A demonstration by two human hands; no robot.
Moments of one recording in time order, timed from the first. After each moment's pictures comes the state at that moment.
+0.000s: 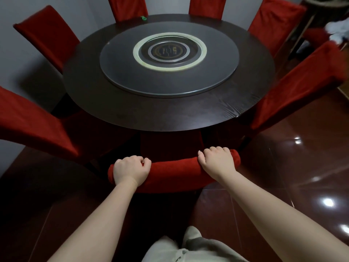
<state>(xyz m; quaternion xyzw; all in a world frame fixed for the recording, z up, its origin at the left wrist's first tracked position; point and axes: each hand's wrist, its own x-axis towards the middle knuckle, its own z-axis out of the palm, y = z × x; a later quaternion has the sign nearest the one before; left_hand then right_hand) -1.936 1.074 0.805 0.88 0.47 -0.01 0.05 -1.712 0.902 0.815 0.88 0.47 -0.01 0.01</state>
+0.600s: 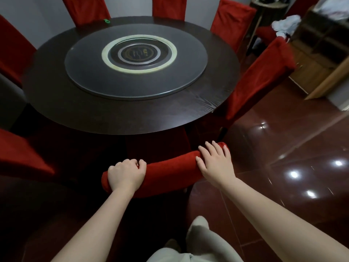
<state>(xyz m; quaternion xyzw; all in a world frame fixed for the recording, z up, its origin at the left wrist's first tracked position) -1.940 1.076 0.813 0.90 0.43 -0.03 0.06 -1.761 0.856 0.829 0.93 0.38 -0.01 -0.04</state>
